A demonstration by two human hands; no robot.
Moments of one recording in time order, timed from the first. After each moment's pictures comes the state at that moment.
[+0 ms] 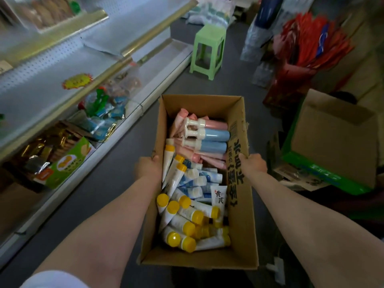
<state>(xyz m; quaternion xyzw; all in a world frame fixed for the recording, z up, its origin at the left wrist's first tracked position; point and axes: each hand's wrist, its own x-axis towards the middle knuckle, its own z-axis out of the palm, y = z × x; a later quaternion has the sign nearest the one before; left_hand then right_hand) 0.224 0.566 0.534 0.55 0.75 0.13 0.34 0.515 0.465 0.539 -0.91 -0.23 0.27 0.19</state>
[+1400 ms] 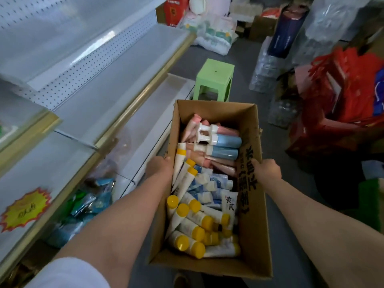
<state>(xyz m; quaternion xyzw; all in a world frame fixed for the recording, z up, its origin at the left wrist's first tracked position) 0.479 1.232 0.563 0.58 0.75 0.05 0.32 0.757 1.096 0.536 -0.92 -0.19 0.29 0.21</state>
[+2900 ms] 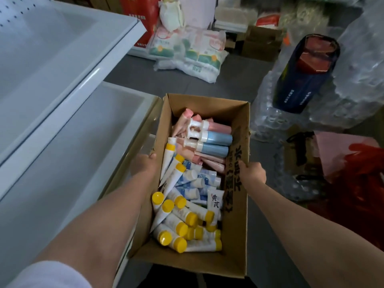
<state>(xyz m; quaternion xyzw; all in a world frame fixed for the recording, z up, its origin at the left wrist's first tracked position) 0.936 1.976 0.498 0.59 0.74 0.04 0.32 1.195 1.797 0.485 -0.92 -0.14 0.29 0.22</state>
